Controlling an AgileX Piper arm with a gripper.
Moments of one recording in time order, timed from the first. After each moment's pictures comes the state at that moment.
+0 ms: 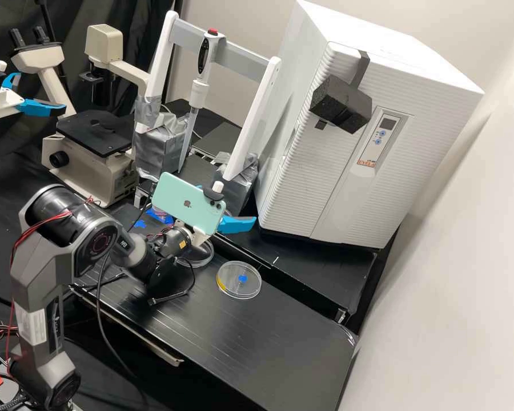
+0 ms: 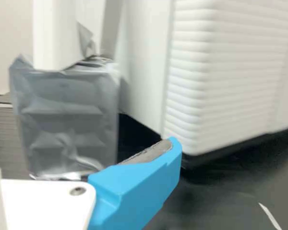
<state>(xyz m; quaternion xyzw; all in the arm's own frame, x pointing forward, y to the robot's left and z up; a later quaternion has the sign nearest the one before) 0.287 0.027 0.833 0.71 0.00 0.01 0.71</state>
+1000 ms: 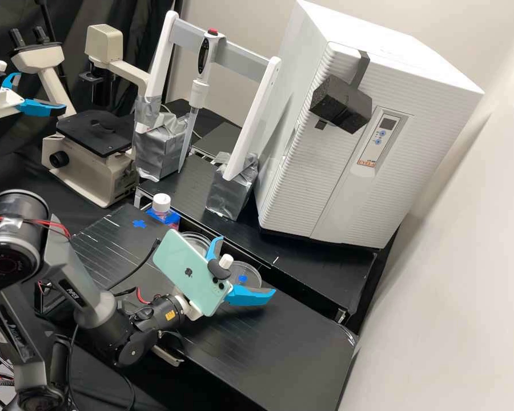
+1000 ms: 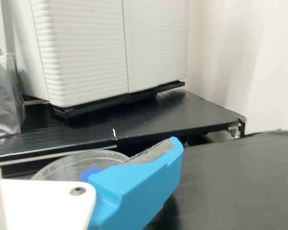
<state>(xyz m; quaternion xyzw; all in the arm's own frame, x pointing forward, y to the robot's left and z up) 0.167 -0.047 0.881 0.73 -0.11 0.02 0.67</state>
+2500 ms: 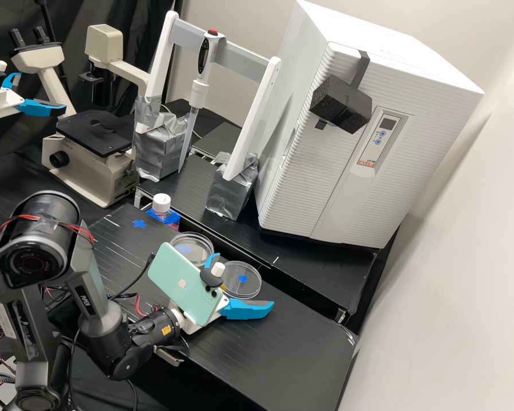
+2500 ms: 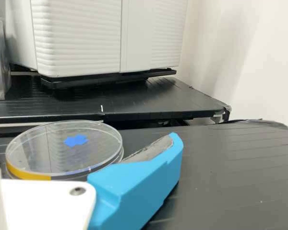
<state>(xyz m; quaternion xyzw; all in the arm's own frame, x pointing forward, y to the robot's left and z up) 0.158 -0.063 0.869 0.69 -0.12 0.00 0.71</state>
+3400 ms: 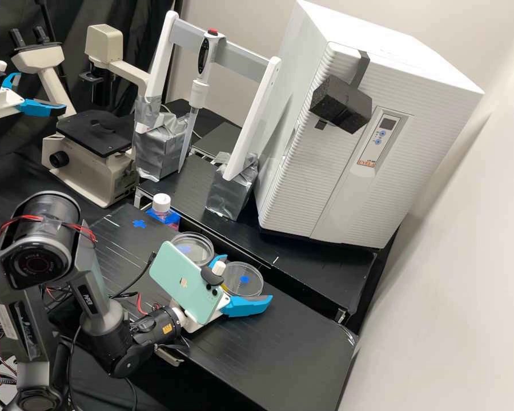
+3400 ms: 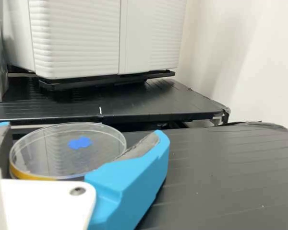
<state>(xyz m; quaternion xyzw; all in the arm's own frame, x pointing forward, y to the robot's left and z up) 0.161 -0.063 0.868 0.69 -0.12 0.00 0.71</state>
